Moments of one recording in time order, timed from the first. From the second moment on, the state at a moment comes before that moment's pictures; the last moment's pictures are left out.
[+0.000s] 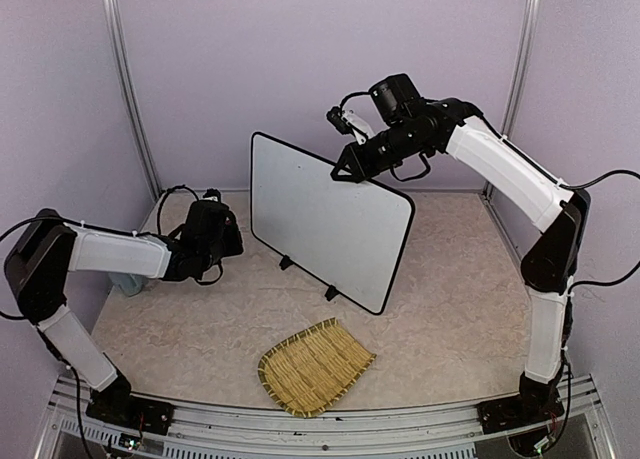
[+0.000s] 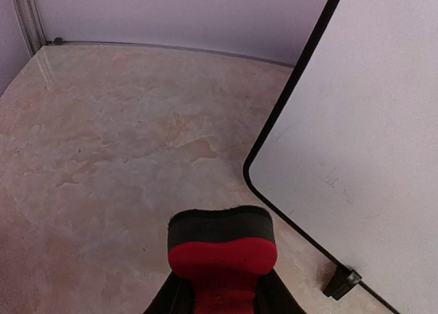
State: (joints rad) left arm -0.58 1.60 0.84 0.25 -0.49 -0.46; right arm 0.69 2.02 2.25 -0.95 -0.30 0.04
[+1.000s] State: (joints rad) left arm -0.52 1.83 0.94 0.05 -0.33 -0.52; right arm 0.69 2.00 2.23 -0.95 -0.30 0.04
